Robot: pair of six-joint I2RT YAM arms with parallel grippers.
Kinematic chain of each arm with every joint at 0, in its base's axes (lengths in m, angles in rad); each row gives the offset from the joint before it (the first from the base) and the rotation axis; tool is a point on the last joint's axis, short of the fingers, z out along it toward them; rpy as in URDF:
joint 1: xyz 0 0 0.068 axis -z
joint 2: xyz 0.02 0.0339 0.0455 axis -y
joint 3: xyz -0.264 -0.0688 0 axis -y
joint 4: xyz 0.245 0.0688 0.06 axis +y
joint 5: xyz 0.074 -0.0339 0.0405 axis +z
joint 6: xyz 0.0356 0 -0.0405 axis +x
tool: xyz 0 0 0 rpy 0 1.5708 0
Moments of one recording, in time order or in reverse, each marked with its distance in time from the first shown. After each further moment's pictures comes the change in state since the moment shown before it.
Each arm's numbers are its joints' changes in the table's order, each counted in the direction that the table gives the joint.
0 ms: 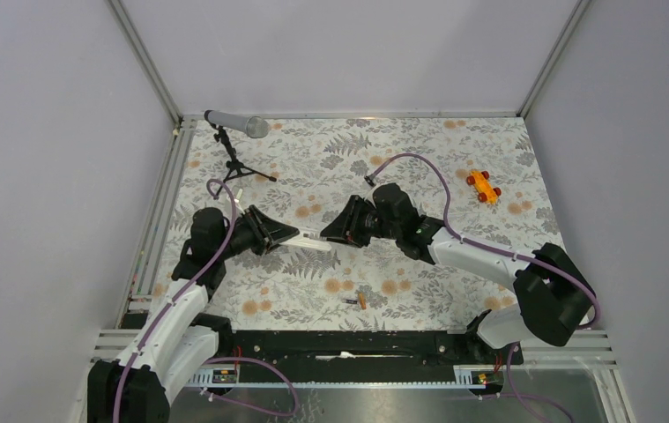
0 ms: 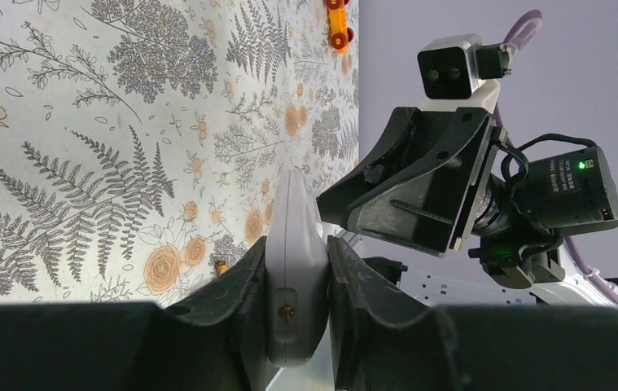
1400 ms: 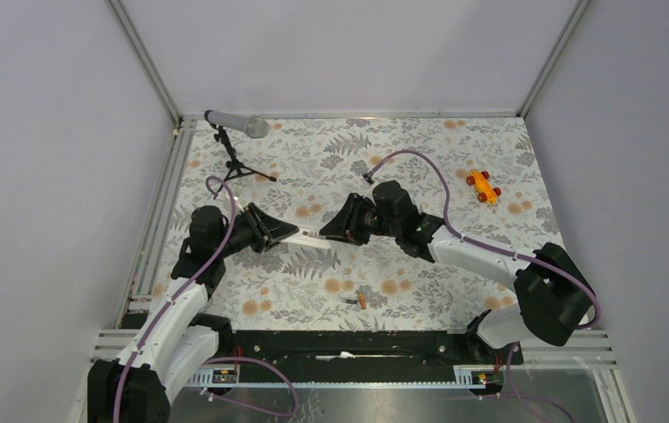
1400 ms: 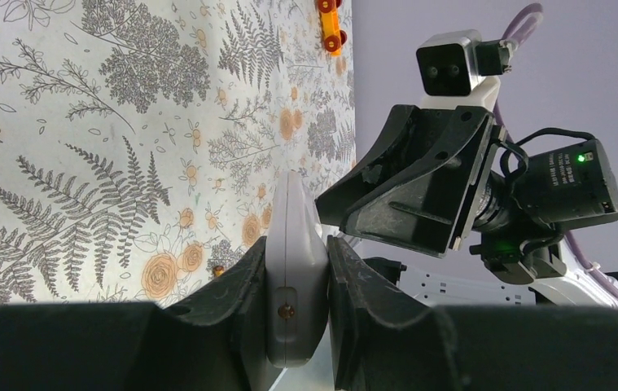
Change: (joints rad) left arm -0.003 -0.008 0.018 -0.016 -0.014 0.024; right arm 0.000 -0.002 0.038 0.045 0.003 -0.040
